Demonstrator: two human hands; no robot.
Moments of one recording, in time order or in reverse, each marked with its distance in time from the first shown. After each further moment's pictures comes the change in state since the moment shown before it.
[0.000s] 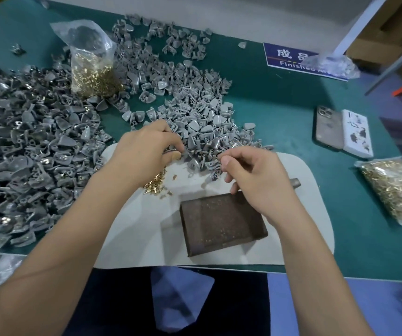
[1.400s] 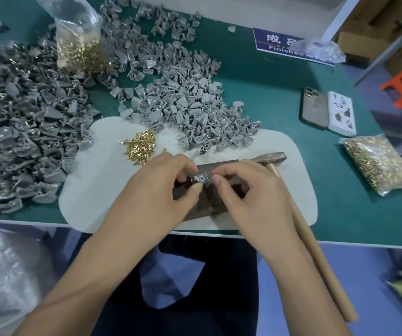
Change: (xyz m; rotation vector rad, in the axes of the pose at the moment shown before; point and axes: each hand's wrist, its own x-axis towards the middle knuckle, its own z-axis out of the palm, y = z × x) left_hand -0.116 0.097 0.001 -0.492 0.122 -0.096; right_hand -0.093 0.012 0.004 -0.321 0.185 -0.241
